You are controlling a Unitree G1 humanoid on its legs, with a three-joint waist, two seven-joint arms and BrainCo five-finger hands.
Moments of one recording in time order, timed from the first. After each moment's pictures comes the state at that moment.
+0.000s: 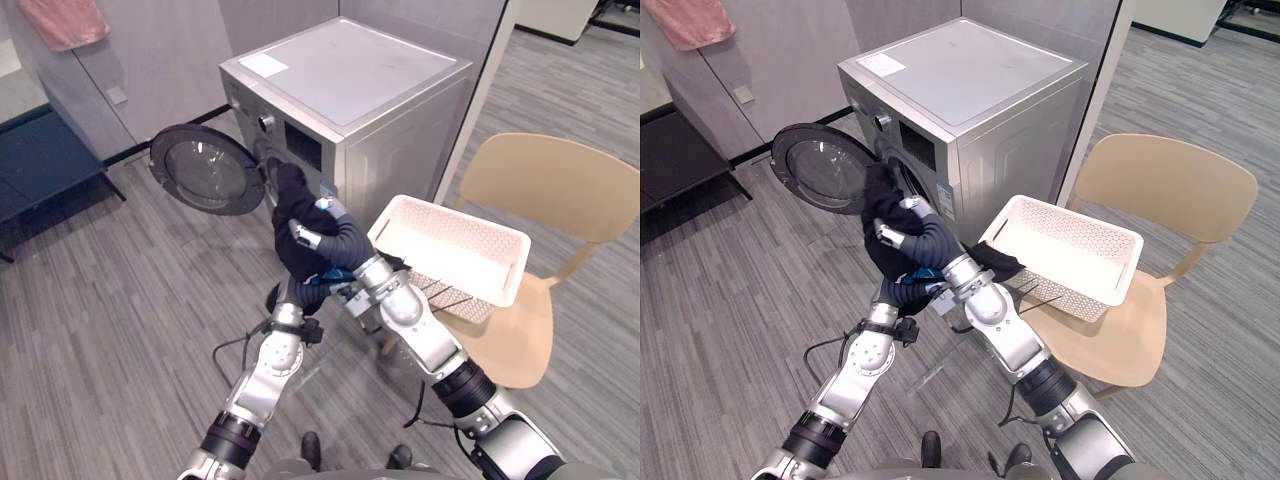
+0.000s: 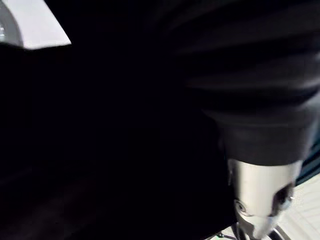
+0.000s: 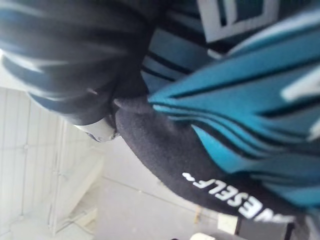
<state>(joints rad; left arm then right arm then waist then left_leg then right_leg) -0.18 0.10 -0.33 0.13 0.44 -0.20 0.35 -0.45 -0.13 0.55 0.01 0.11 -0.27 0.00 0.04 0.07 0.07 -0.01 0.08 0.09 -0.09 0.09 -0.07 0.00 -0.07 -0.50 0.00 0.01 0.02</state>
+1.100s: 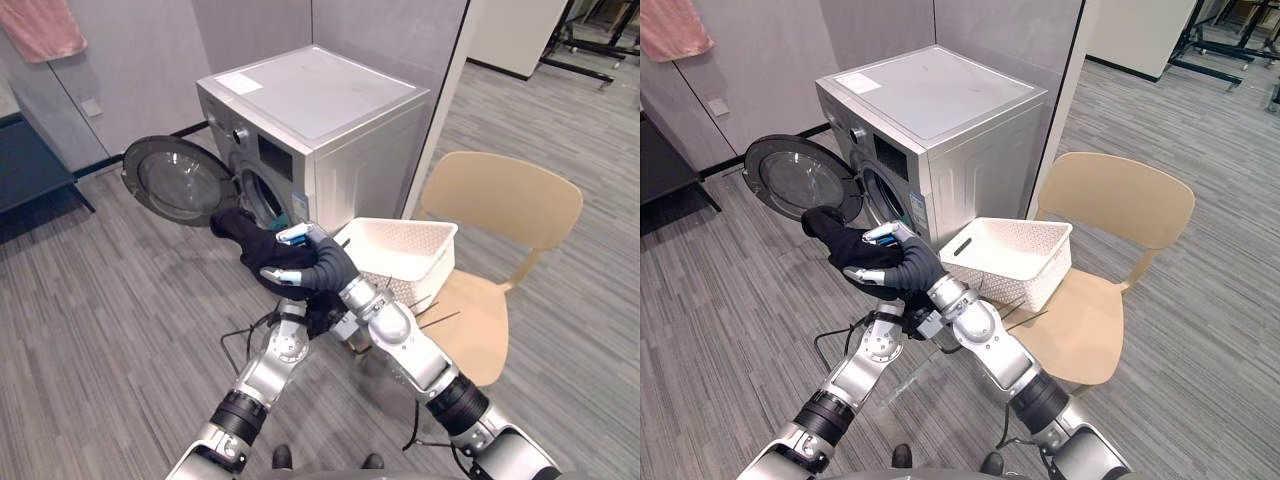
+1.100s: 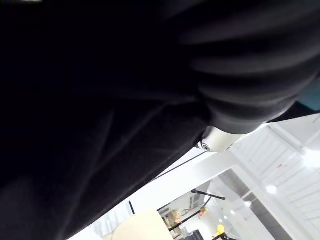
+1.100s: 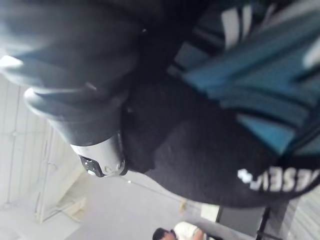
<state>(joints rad) -0.20 0.09 -0.34 0.32 0.35 -0.20 0.39 -0.34 -0.13 0.55 0.01 0.06 -0.27 0.02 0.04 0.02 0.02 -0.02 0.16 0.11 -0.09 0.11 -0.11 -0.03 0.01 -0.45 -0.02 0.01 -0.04</state>
